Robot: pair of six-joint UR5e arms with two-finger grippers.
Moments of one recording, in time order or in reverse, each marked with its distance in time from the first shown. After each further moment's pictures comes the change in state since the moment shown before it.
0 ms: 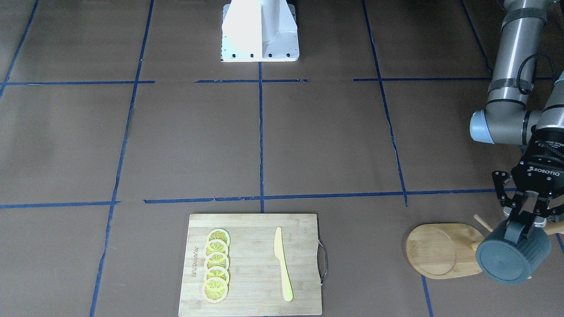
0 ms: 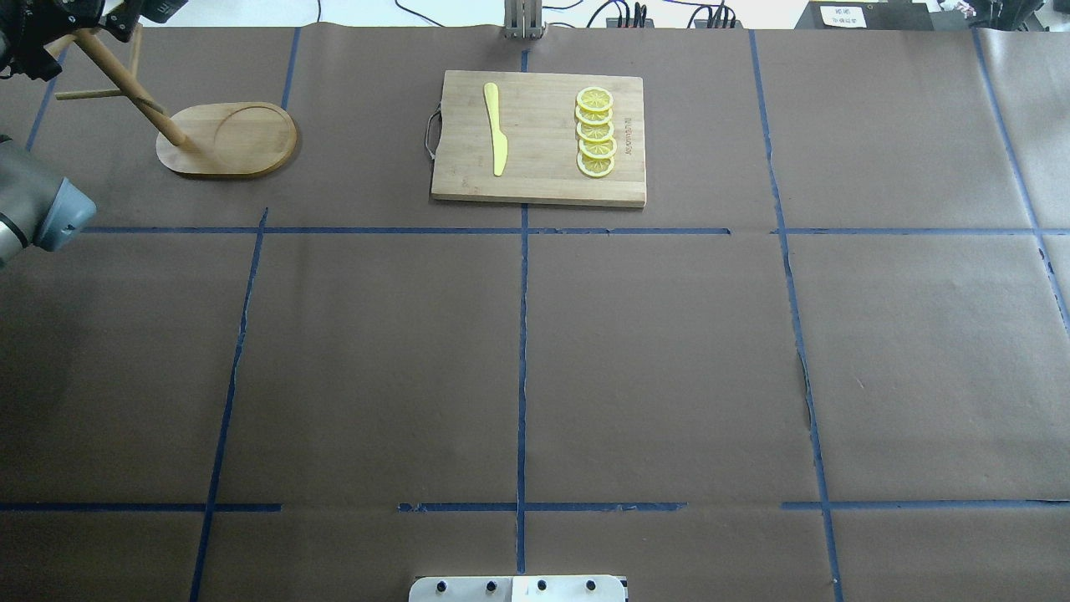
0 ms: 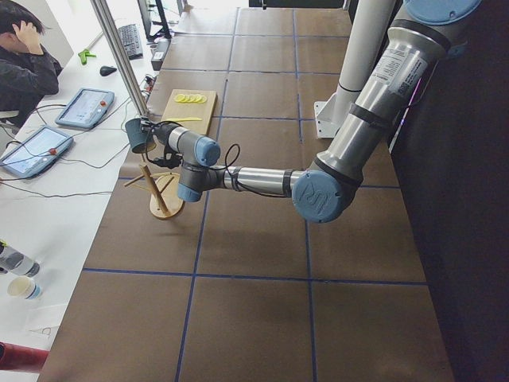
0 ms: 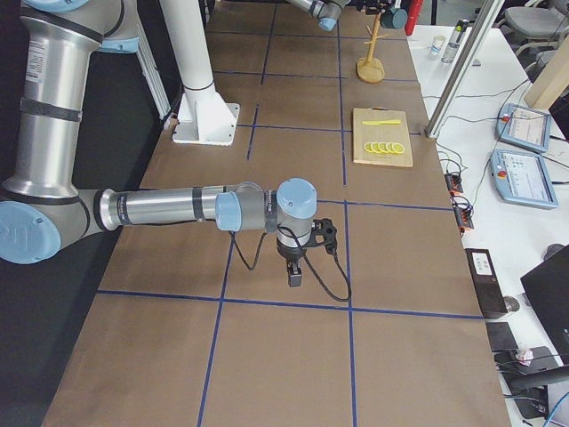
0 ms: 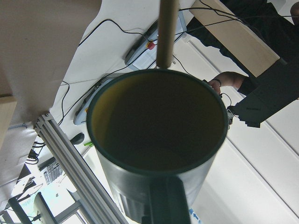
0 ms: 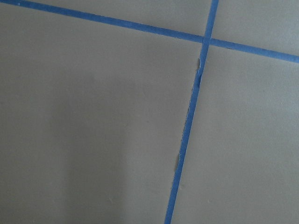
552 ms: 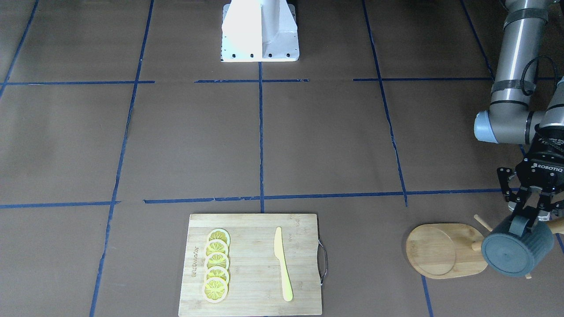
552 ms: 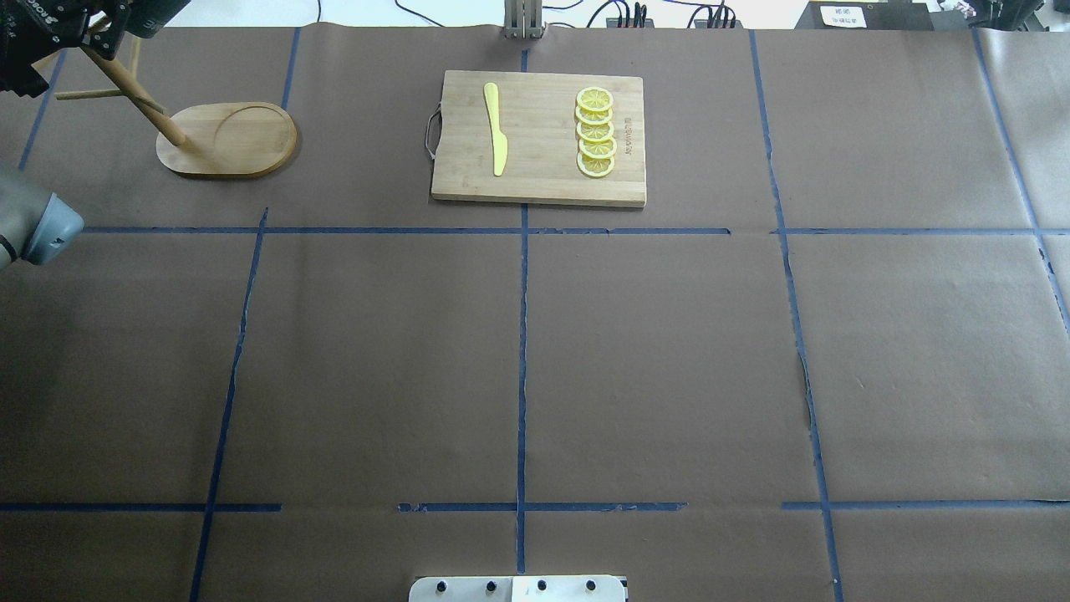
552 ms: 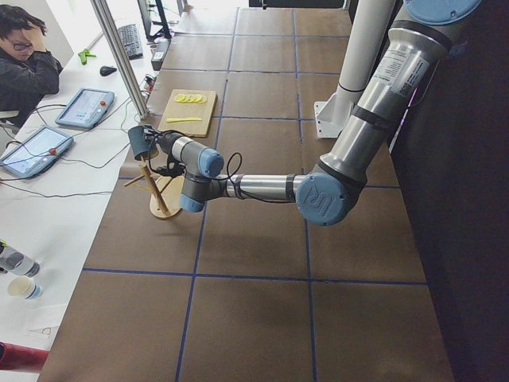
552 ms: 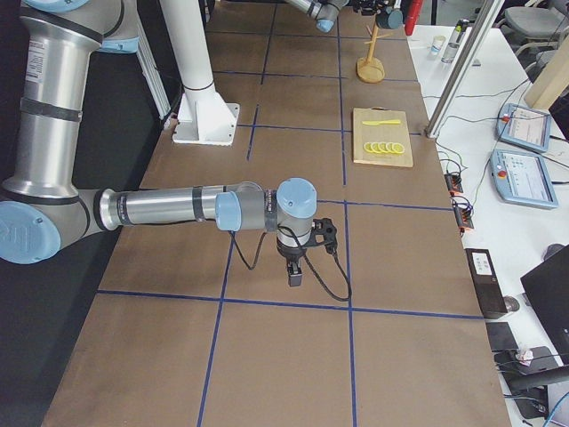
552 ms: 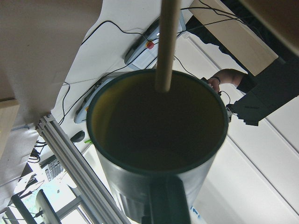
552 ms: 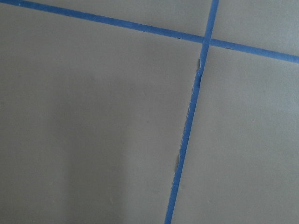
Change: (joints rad) left arm 0.000 0.021 0.044 -0.078 0.002 0.000; right arm 0.000 0.000 0.001 0.000 0.000 0.000
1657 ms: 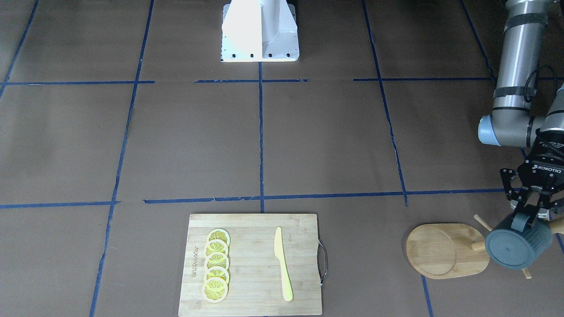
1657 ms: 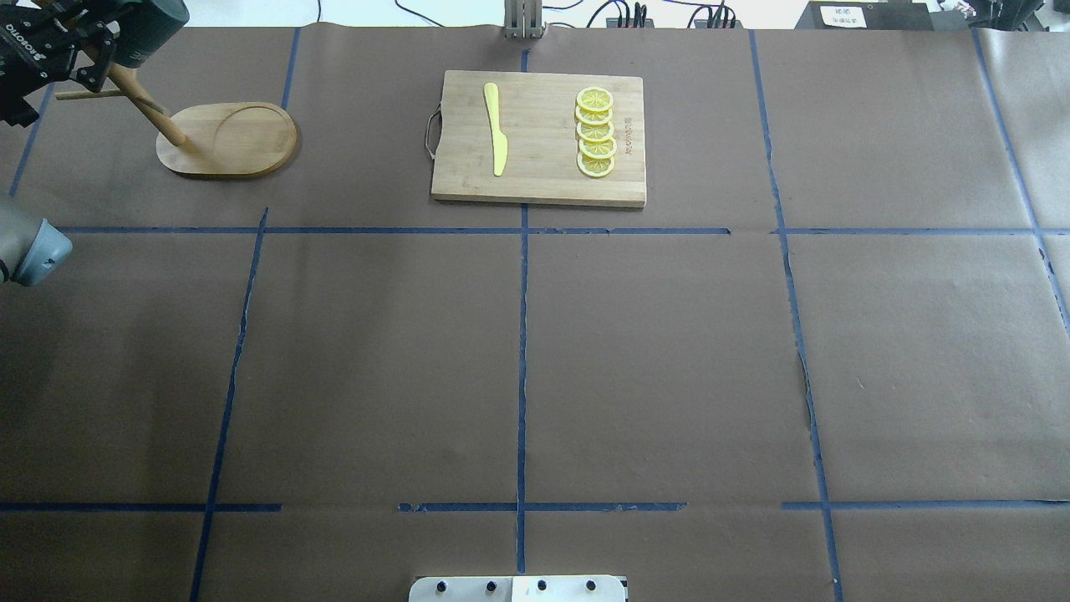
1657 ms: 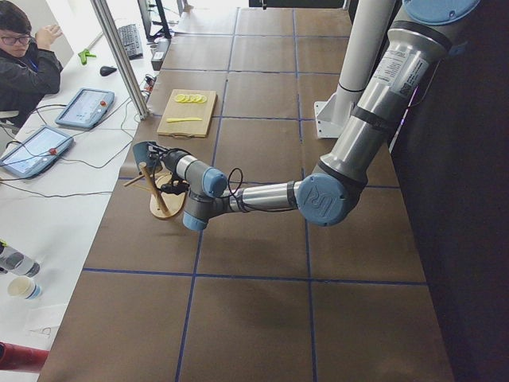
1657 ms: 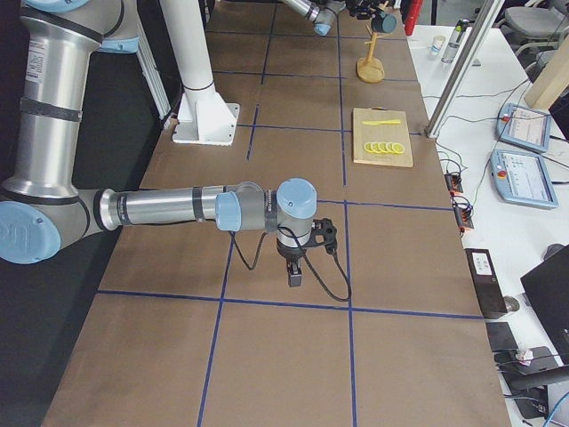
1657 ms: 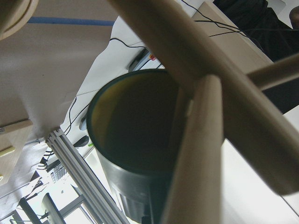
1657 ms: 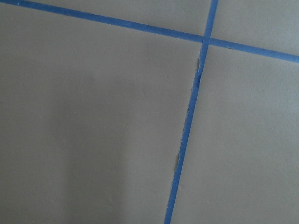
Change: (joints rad) left arm 0.010 0.005 0.123 -0.136 0.002 0.000; right arm 0.000 0.000 -0.001 0.000 -0.001 0.000
